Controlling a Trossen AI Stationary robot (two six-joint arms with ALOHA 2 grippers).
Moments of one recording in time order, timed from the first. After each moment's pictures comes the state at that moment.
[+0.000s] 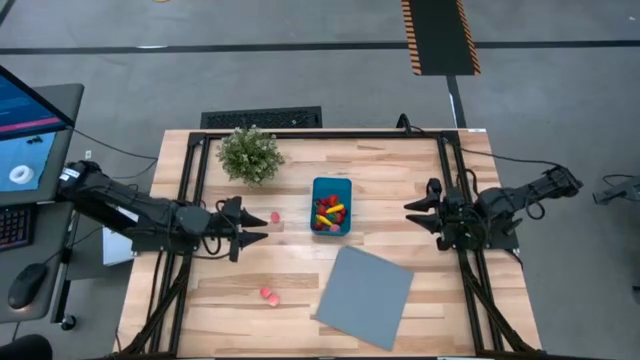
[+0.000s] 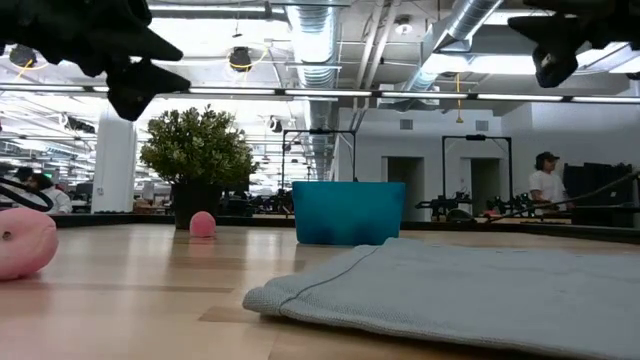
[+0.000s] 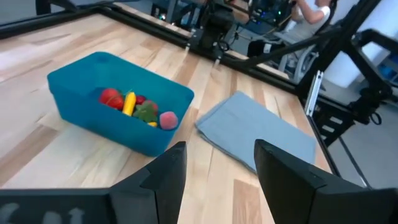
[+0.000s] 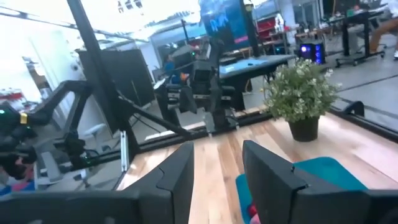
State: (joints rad) left arm -0.34 0.72 0.29 0.18 -0.36 -0.49; right arm 0.38 0.26 0.25 0.07 0.37 0.21
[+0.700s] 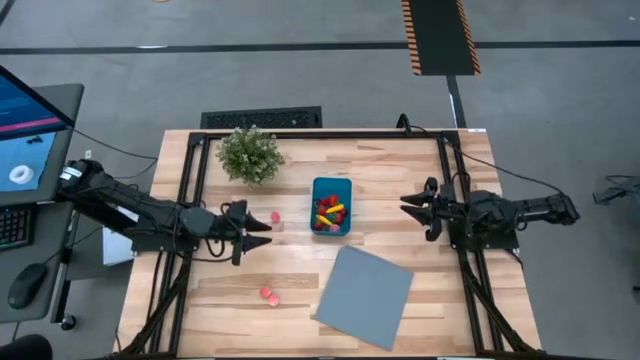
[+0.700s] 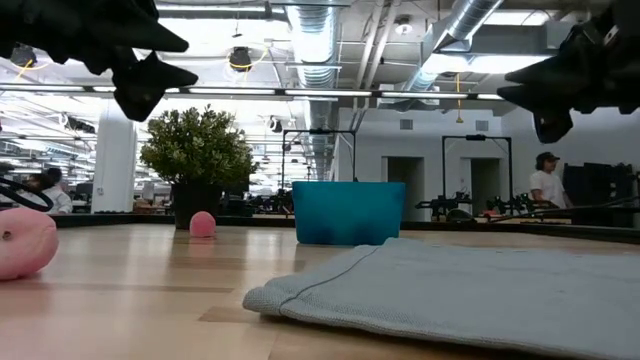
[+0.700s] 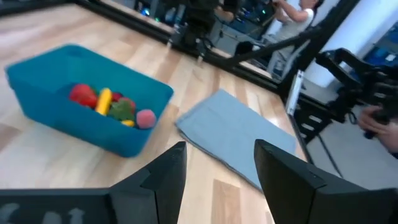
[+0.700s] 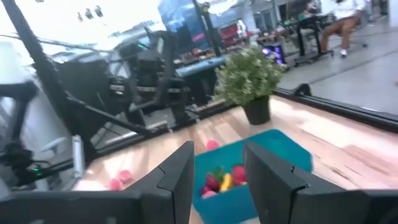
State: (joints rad) left arm -0.34 0.81 0.29 0.29 -0.30 -0.51; right arm 0.11 0.02 0.01 0.05 0.25 0.26
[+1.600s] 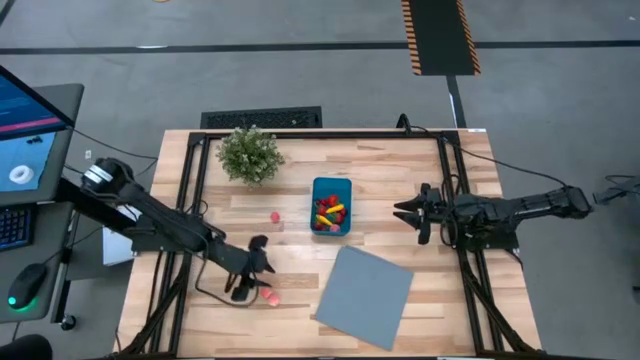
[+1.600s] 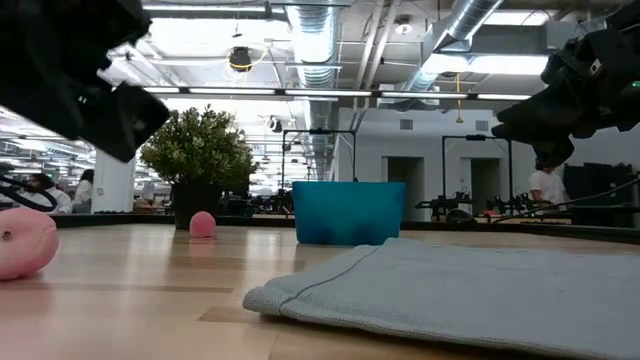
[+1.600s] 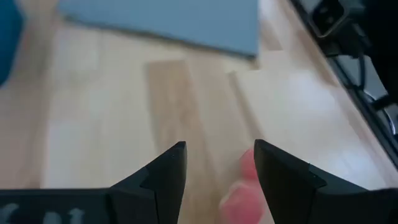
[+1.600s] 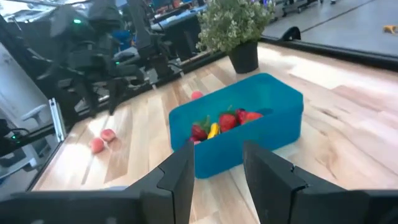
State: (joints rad) left arm -0.52 1.29 0.50 0.11 -0.09 -0.30; right arm 0.12 0.24 0.01 0.05 0.26 0.36
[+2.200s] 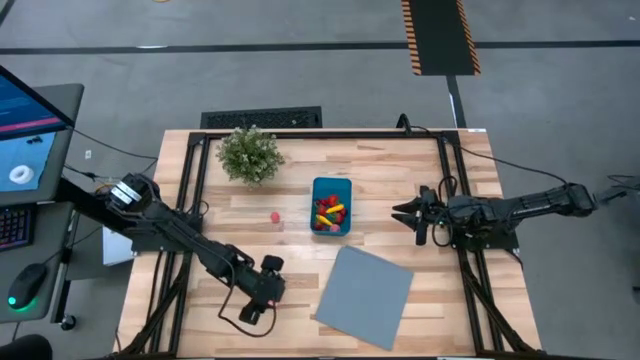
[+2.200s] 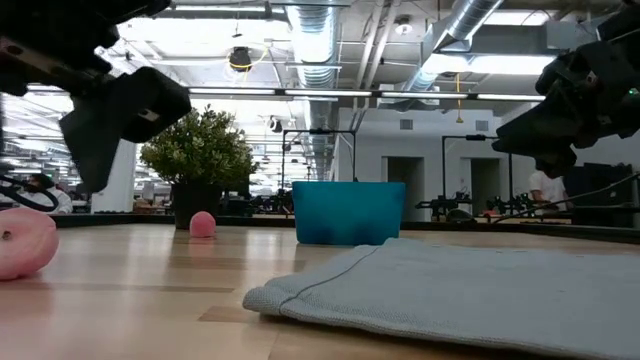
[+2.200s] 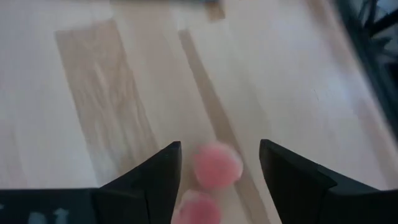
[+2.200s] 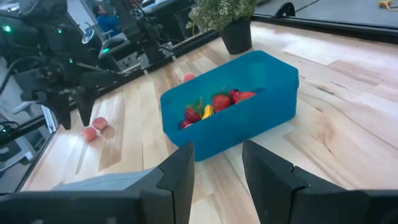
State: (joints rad) left arm -0.58 1.62 0.90 -0.28 -0.01 -0.26; right arm 0.12 0.32 0.01 0.05 0.26 0.42
